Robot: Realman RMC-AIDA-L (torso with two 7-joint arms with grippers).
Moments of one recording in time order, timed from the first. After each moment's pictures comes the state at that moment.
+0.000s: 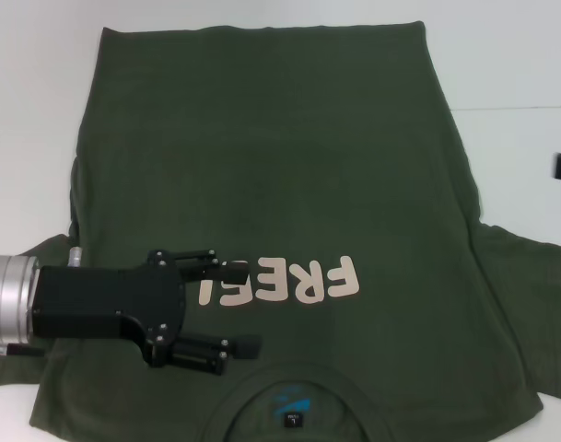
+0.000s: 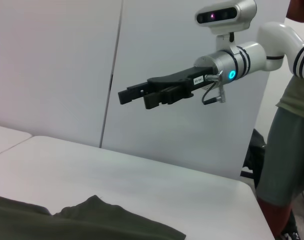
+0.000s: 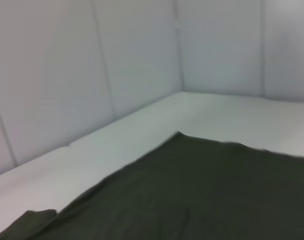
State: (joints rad) left arm -0.59 -2.13 0.58 0.78 2.15 1.89 -1.34; right arm 0.31 2.09 -0.52 -1.36 -1.95 -1.71 1.88
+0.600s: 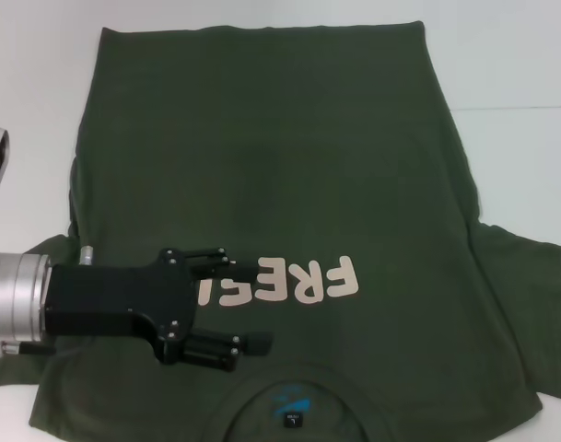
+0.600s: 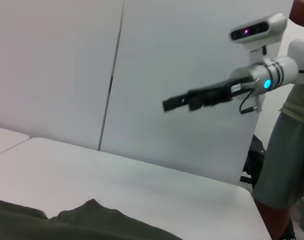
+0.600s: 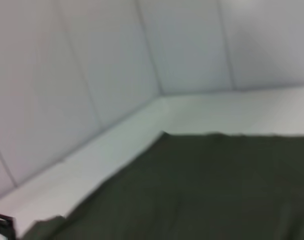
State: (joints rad) left arm -0.60 -2.13 0.58 0.76 2.15 1.88 -1.35; right arm 0.26 2.09 -0.25 -1.39 -2.00 -1.93 1.91
